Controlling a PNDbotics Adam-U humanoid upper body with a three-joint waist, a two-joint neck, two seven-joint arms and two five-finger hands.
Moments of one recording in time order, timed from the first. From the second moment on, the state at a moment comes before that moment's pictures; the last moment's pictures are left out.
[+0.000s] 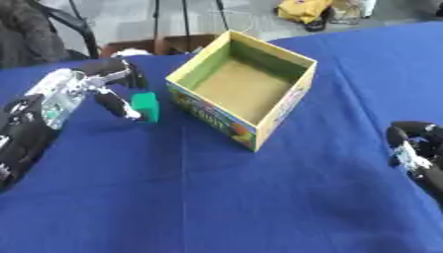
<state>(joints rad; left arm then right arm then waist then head) -0.89 0.53 -0.22 -0.89 -0.85 -0.24 -0.37 -0.26 -0.33 0.03 -1.66 0.00 -0.06 0.04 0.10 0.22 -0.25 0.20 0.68</state>
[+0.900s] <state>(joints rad) -0.88 0.48 -0.10 -0.87 -1.11 -0.33 -0.21 -0.26 -0.33 0.02 -1.66 0.00 -0.06 0.04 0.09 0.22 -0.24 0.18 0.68</state>
